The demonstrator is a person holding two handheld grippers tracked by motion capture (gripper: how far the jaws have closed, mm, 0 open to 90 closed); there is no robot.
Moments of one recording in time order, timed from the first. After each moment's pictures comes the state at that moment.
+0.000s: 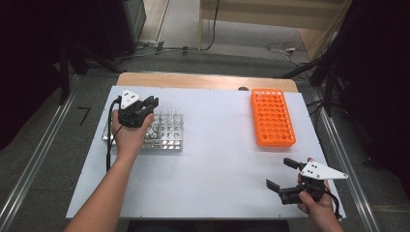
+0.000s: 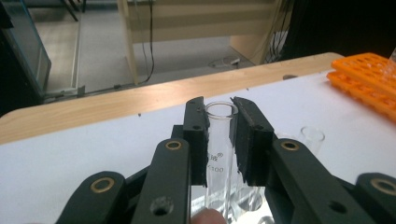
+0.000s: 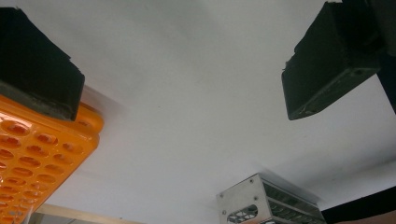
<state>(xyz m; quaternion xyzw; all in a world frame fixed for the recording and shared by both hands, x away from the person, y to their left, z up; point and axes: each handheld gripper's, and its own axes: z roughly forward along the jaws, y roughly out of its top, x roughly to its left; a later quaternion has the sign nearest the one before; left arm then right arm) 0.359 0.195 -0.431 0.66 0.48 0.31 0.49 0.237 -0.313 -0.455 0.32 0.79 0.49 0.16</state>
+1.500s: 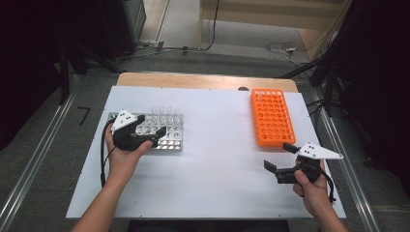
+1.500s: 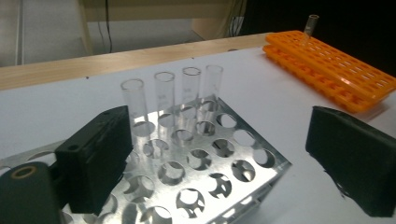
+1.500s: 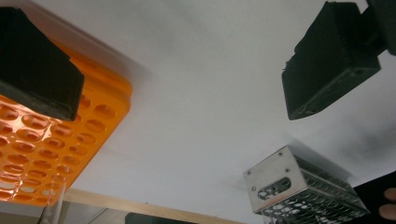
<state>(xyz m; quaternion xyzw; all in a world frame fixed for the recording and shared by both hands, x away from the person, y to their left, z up) 0.288 0.190 -0.431 0.69 0.45 0.23 0.52 0.280 -0.302 -0.437 0.35 0.78 0.49 0.17</state>
